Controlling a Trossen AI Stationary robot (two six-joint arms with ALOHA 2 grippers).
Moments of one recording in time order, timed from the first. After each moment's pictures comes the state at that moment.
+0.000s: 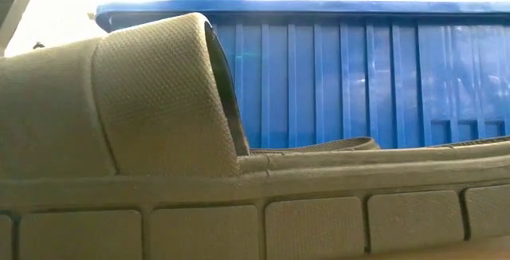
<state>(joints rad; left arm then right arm) 0.38 1.79 1.43 -0.99 -0.89 -0.08 -0.31 1.15 1.22 -1.16 0.37 0.27</state>
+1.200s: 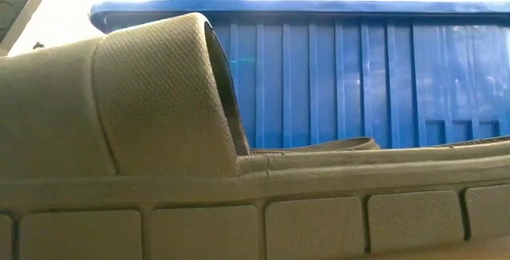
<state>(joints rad) 0.43 1.86 1.48 -1.08 -0.62 0.03 -0.31 1.15 1.22 -1.16 0.37 0.22</state>
